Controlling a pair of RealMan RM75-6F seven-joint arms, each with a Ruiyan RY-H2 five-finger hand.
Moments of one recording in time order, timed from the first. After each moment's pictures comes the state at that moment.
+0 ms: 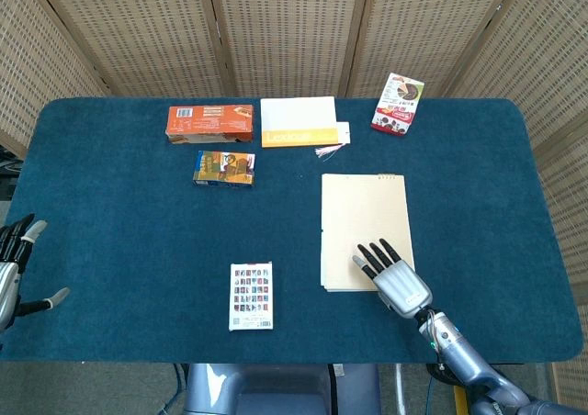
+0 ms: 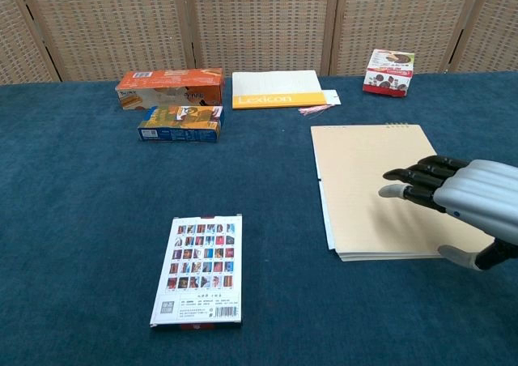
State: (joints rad) left arm -0.09 -1.04 -0.05 -1.74 1.48 1.47 -0.03; right arm 0.43 -1.48 0.05 -1.41 -1.63 1.02 -0.44
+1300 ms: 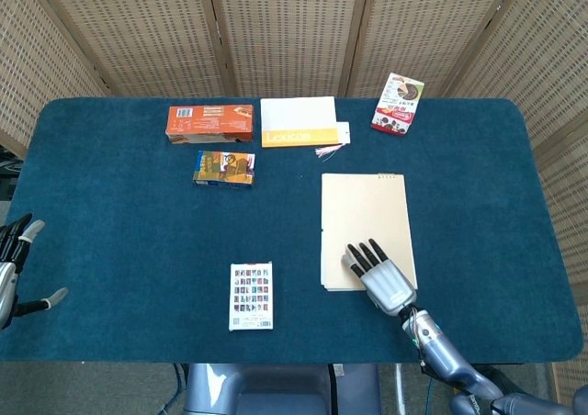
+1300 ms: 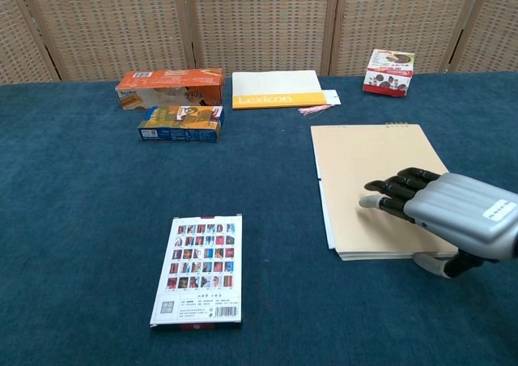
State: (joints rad) left arm -0.09 -1.03 -0.05 -1.73 1.48 1.47 -0.05; right arm 0.47 -1.59 0.03 -1.35 -1.51 1.02 -0.55
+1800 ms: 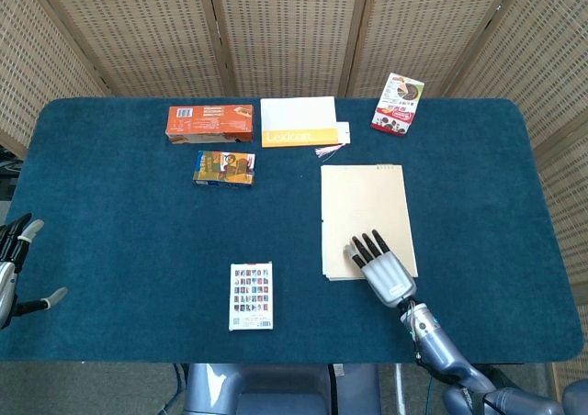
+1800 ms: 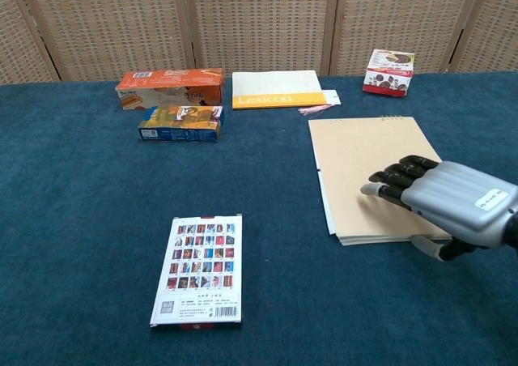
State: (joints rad) left arm -0.09 -1.03 -0.05 -1.73 1.47 1.47 -0.06; right arm 0.49 -1.64 0.05 -1.29 -1.48 1.06 -0.63
